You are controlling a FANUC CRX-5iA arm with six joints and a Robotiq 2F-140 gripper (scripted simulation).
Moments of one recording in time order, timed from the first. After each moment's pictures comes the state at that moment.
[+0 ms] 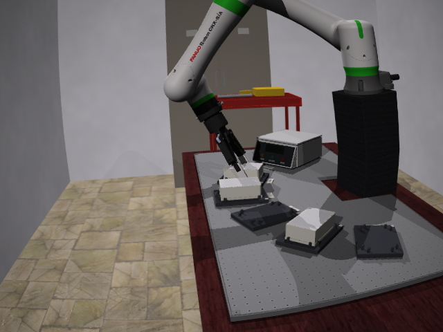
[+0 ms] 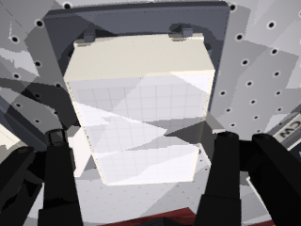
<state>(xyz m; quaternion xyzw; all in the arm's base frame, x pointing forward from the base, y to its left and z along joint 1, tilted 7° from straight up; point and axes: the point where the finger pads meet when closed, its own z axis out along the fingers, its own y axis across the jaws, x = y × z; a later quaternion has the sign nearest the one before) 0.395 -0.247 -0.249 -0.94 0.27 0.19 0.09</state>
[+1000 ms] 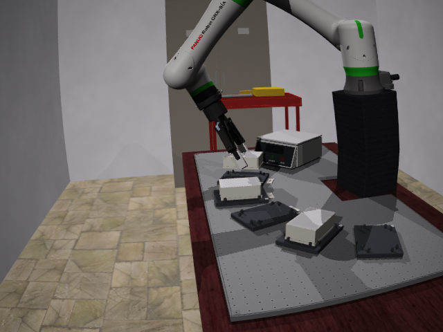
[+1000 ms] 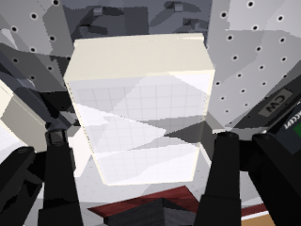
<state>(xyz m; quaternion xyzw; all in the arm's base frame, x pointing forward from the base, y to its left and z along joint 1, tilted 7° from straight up) 0.390 -0.247 -0.207 -0.94 0.27 0.19 0.09</state>
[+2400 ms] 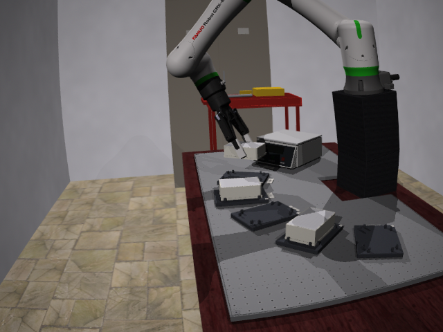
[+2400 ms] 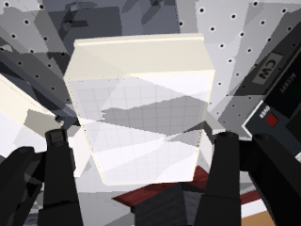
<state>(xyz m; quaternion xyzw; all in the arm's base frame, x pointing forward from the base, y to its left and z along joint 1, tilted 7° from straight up) 0.375 -0.258 -0.177 -0.91 0.35 0.19 0.12</state>
